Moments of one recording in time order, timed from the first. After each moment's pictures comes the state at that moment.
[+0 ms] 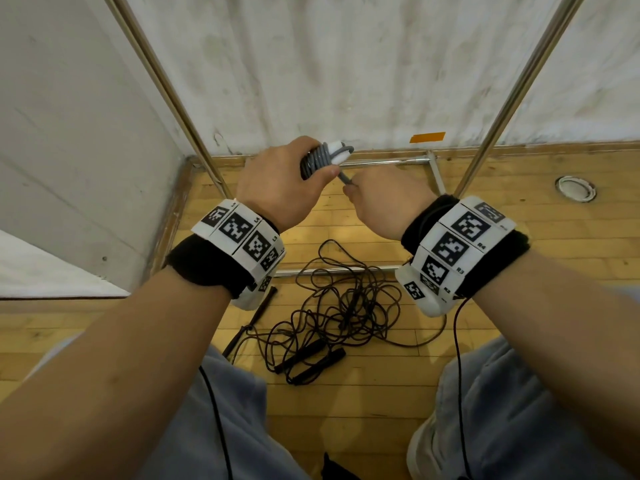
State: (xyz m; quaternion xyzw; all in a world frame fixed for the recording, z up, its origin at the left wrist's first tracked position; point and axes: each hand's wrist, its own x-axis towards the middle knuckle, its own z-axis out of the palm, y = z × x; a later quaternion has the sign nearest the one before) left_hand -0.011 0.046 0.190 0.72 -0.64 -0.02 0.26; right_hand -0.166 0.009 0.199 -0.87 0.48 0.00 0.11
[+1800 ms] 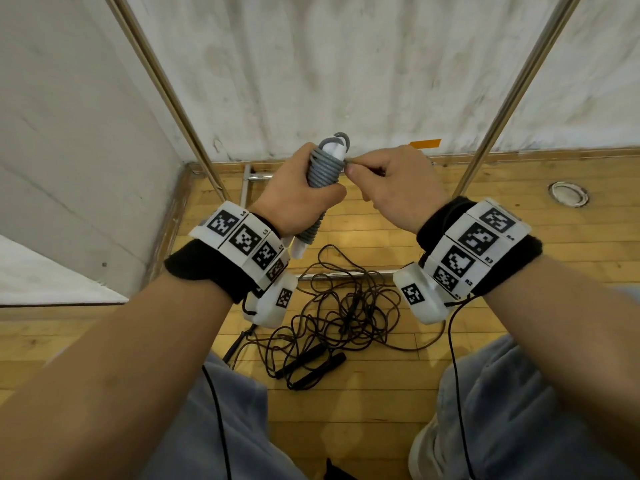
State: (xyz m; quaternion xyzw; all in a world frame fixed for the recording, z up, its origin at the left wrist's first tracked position) left_hand -0.024 0.052 0.199 0.62 -0.59 -0.33 0.40; right_hand -0.179 0.012 0.209 -0.82 0.40 -0.29 0.29
